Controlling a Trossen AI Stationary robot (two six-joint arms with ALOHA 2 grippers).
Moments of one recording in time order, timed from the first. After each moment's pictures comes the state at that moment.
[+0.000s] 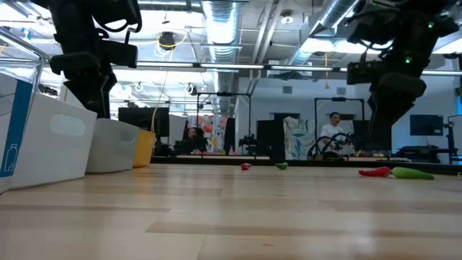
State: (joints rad) left arm 0.00 1.15 0.76 -0.90 -0.25 -0.31; right arm -0.08 1.07 0.62 -0.71 0.21 0.31
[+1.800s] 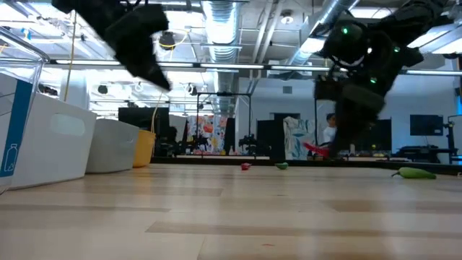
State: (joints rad) left arm 0.00 1.15 0.76 -0.40 -0.25 -0.15; right arm -0.08 1.36 0.60 -0.25 0.07 0.27
